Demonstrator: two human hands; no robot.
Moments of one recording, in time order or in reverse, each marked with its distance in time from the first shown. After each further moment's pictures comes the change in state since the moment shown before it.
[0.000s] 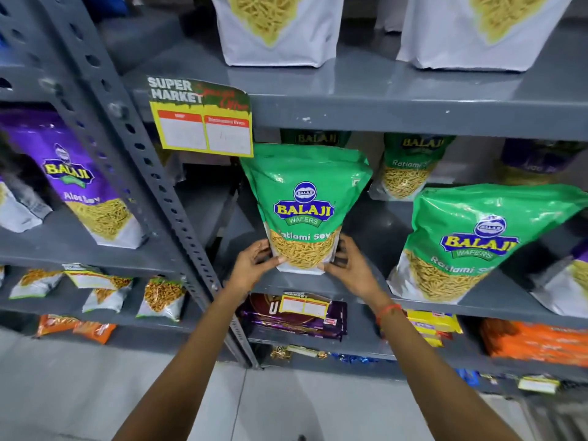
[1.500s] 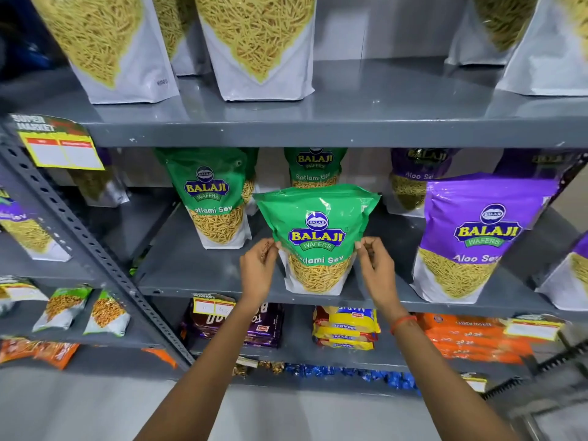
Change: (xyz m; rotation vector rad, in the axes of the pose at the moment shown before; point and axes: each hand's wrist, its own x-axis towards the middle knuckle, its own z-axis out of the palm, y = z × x) left_hand -0.043 0.060 0.235 0.202 0.312 0.312; right_hand -0.096 0.009 -0.228 -0.060 0.414 -0.261
